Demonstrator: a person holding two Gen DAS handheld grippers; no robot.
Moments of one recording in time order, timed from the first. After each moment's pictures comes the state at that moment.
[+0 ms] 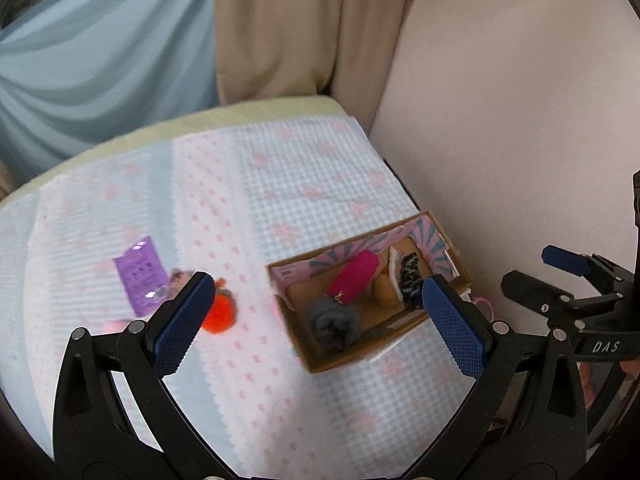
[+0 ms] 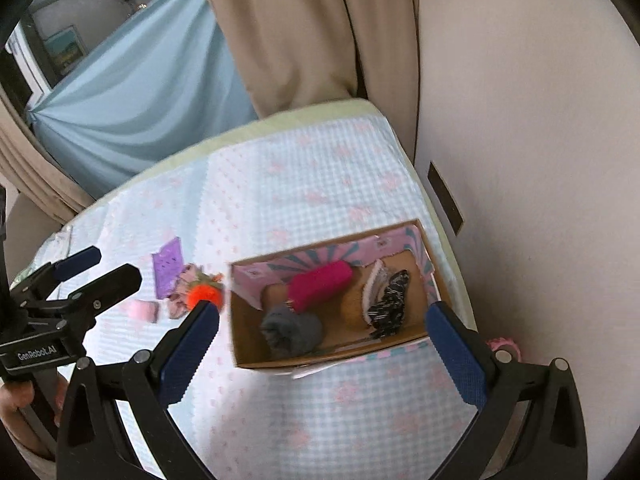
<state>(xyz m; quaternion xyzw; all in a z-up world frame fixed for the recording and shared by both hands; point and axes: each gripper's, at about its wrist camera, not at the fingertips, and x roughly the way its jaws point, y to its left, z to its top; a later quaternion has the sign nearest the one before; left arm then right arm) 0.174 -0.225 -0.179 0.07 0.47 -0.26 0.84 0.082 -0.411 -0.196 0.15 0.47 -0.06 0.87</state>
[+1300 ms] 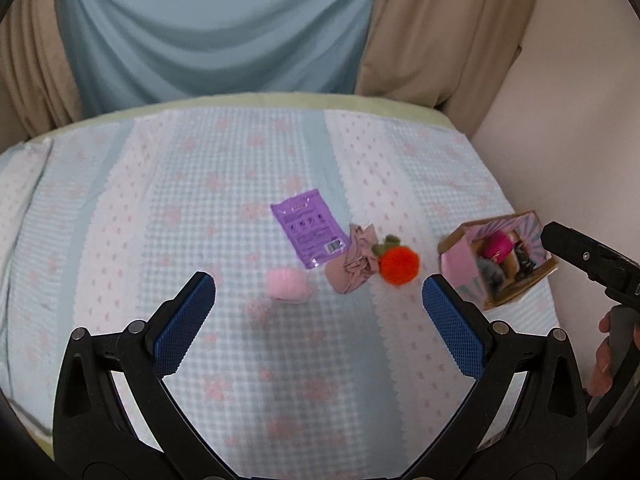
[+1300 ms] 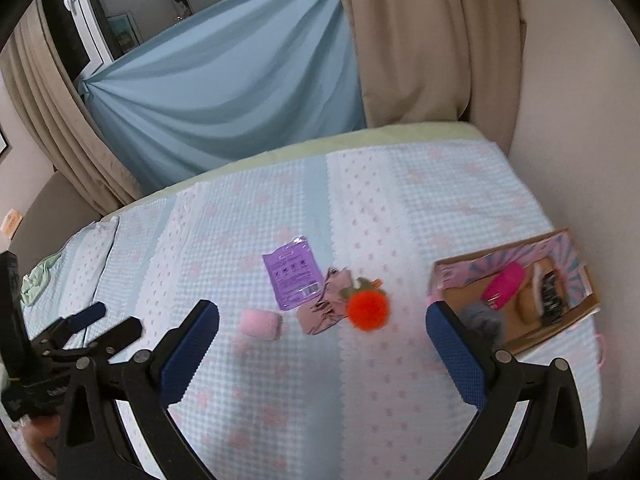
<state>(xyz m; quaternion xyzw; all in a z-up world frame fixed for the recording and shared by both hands) 0.172 0.141 -0.187 0.00 0.45 -0.16 0.88 0.145 -0.123 -0.210 0.15 0.42 -0.01 0.89</state>
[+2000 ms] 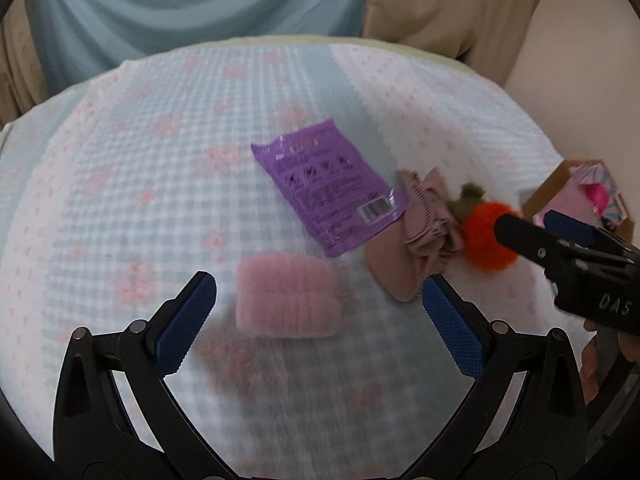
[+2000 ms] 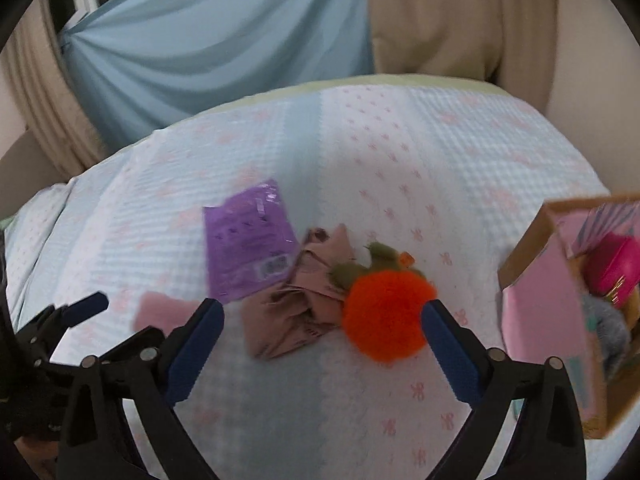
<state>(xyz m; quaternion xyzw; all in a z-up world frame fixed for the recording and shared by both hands) 0.252 0.115 -0.422 0.03 0.45 -0.18 0.87 0.231 -0.107 -0.432 0.11 0.43 -0.03 0.90</state>
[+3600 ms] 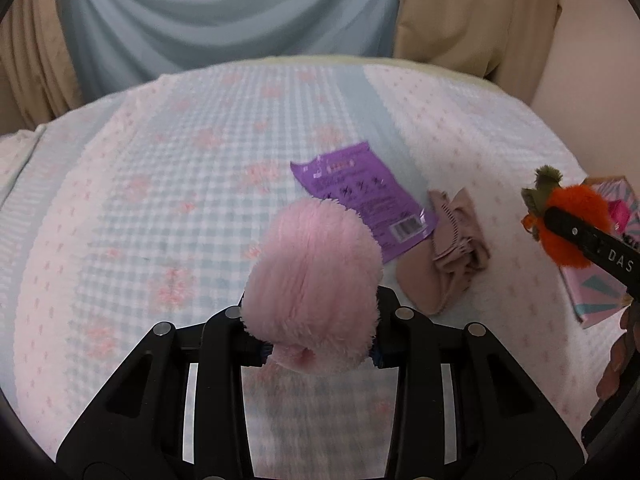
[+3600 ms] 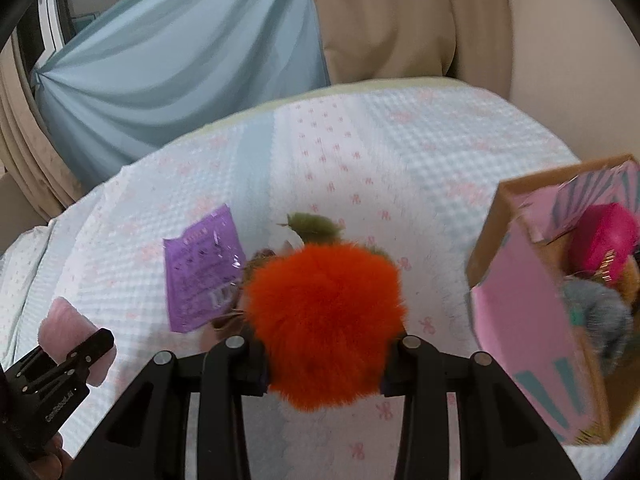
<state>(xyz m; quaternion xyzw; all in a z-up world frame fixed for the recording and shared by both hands) 0.258 0.121 -0.441 0.04 0.43 -0.12 0.90 0.223 -0.138 -0.427 0.14 0.39 -0.08 0.91</state>
